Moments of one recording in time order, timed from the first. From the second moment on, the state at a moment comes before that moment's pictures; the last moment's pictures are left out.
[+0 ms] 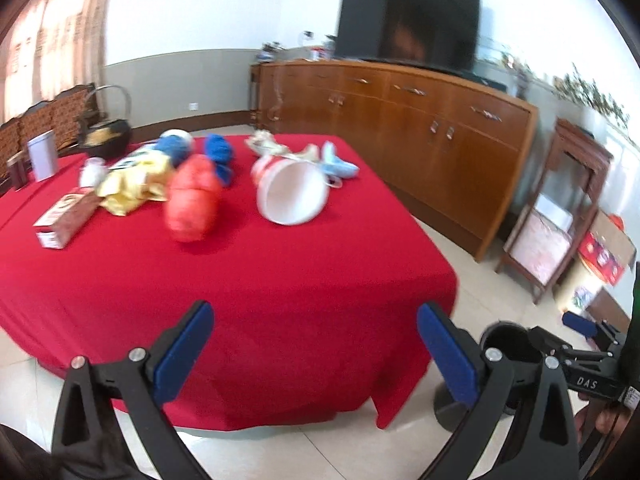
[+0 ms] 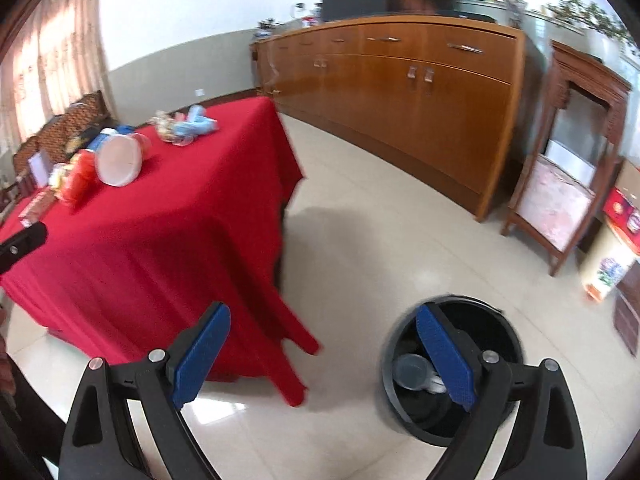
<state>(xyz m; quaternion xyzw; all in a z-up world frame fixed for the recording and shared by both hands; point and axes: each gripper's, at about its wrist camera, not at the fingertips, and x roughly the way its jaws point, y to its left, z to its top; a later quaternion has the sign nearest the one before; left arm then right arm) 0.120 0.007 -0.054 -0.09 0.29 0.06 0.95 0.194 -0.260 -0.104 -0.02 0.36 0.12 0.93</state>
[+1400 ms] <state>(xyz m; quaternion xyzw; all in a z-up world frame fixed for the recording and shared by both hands) 0.098 0.277 -0.066 -0.12 0.27 0.24 0.92 0.223 0.090 -0.063 -0.08 0.31 0.32 0.89</state>
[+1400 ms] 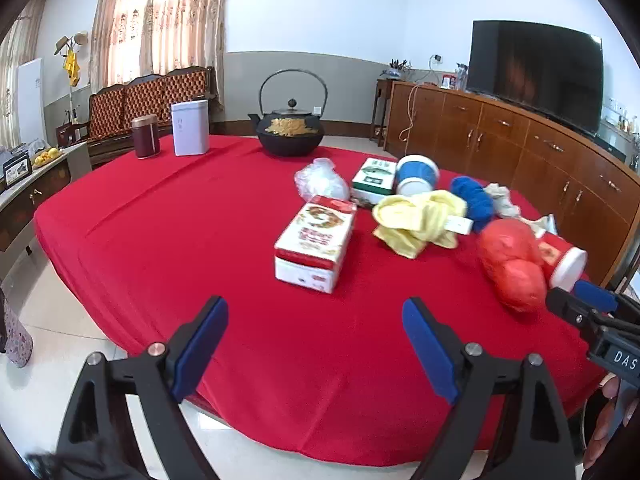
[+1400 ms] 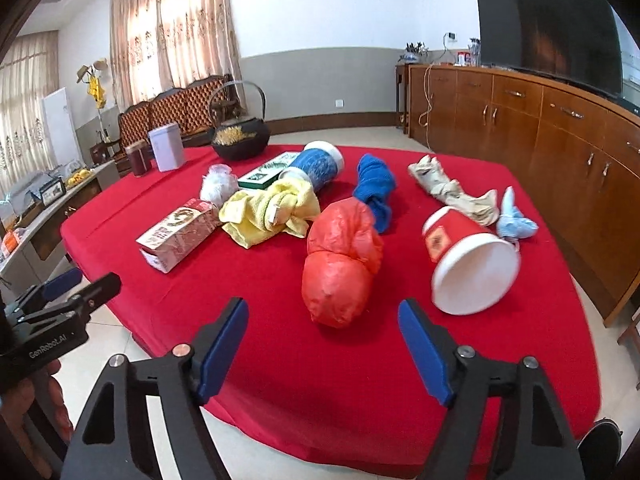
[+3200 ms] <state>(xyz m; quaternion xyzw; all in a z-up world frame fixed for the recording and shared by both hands) 0.121 0.178 -0.028 -0.11 0.26 0.10 0.95 0.224 -0.018 -0.026 -0.03 0.32 0.21 0.92</state>
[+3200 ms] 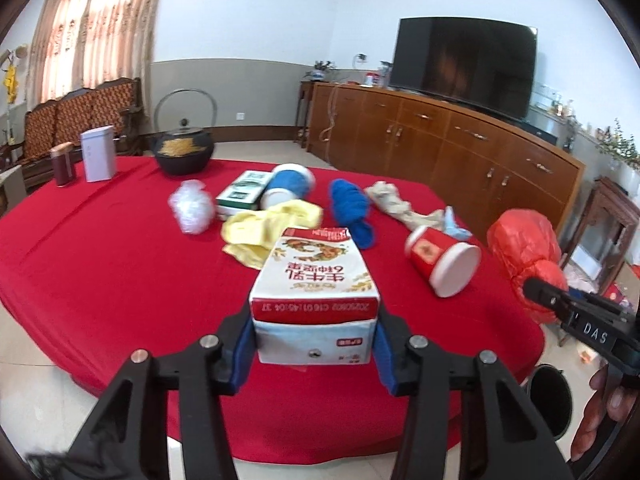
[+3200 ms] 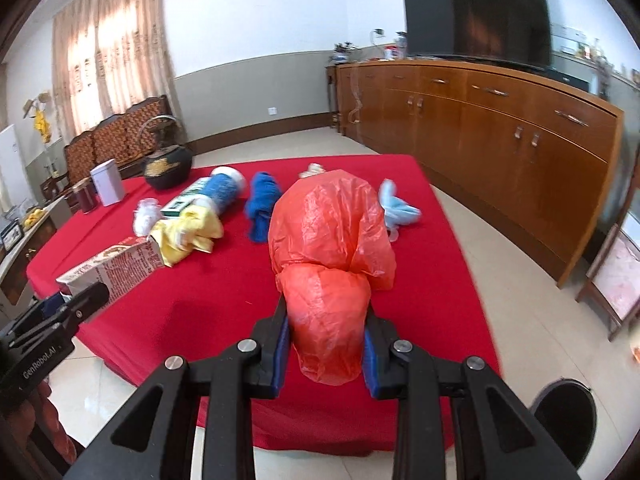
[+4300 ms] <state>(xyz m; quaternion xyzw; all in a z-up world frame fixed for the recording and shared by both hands) 0.157 -0.038 -0.023 -0.05 0.28 -0.11 0.95 0.187 -0.252 -0.039 0.02 0.33 0.03 0.94</state>
